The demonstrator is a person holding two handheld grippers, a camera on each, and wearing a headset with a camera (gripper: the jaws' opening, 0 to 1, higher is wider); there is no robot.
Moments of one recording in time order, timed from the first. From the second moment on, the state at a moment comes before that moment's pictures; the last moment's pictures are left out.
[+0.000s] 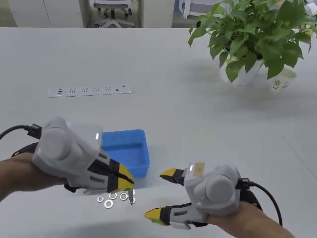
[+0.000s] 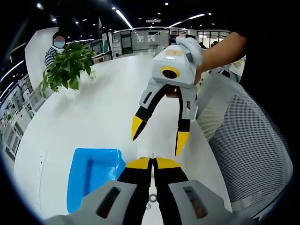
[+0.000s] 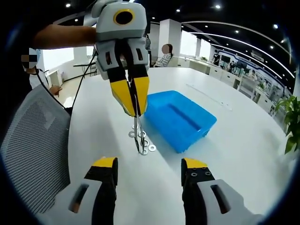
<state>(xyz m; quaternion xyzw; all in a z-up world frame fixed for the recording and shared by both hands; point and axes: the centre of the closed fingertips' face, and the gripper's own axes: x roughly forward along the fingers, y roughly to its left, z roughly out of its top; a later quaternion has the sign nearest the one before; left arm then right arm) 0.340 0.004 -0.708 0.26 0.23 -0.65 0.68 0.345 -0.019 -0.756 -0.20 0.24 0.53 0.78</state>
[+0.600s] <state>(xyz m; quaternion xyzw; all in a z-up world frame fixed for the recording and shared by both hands) 0.339 0.009 -0.707 0.27 0.23 -0.67 0.65 0.348 -0.015 -0.755 -0.21 0.24 0.54 0.78</state>
